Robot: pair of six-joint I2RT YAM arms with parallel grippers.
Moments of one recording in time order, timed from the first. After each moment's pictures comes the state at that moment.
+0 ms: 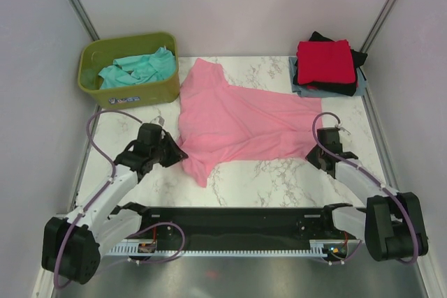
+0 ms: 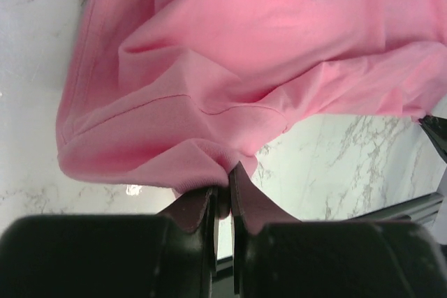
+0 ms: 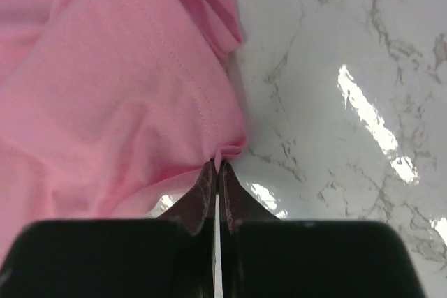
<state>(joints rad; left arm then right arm) -0.31 0.97 0.56 -0.40 0.15 -0.74 0.10 1.16 0.44 -0.23 0.21 0.78</state>
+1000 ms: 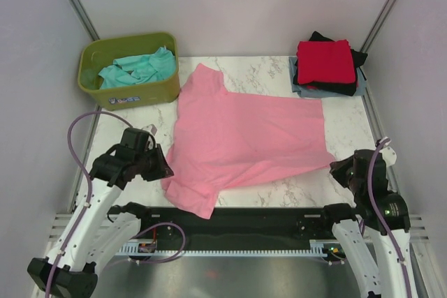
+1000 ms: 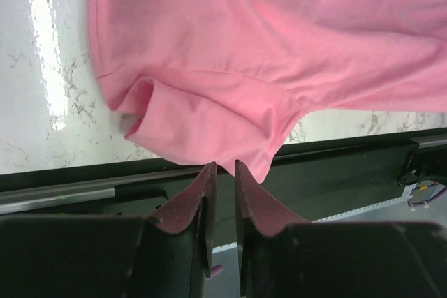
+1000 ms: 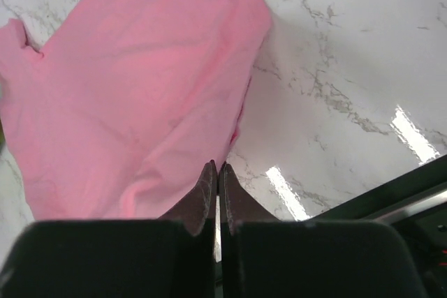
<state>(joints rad) -0.31 0.74 0.80 -1.06 0.16 -0.56 0.11 0.40 0.80 -1.09 0.20 0.86</state>
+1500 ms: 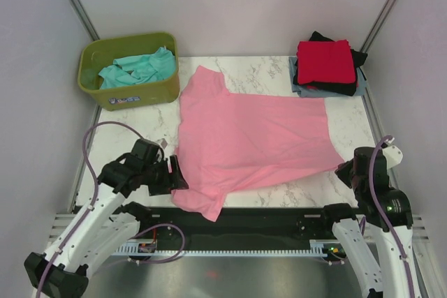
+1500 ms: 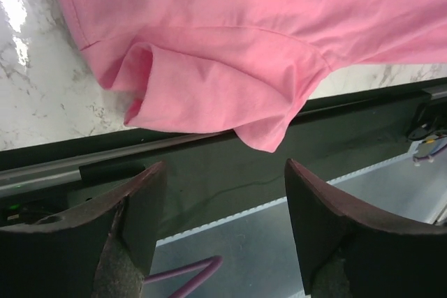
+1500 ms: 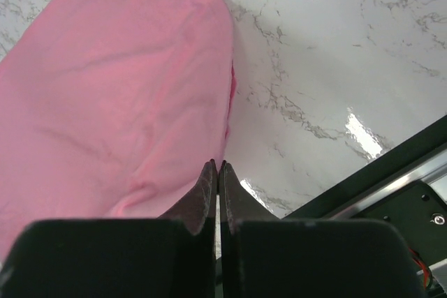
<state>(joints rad) -0.41 0.70 0.67 -1.04 0.23 -0.64 0.11 0.43 0.85 -1.17 0.32 0.83</state>
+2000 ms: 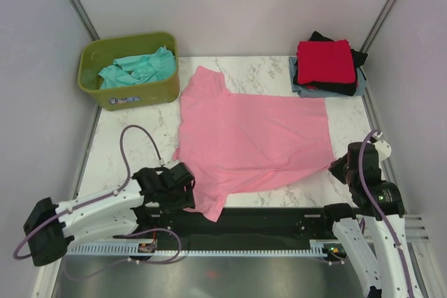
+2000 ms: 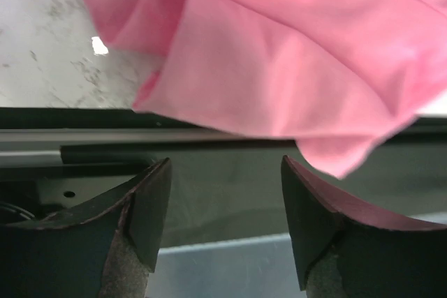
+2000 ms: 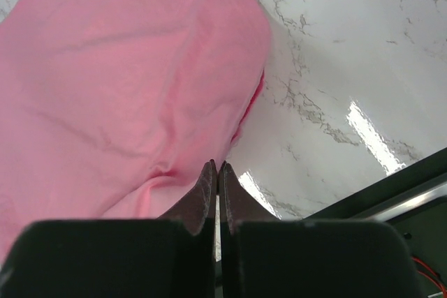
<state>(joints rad) -0.95 0.83 0.50 -0.94 -0.06 -1.13 0.11 0.47 0.77 -1.07 0.26 0.79</state>
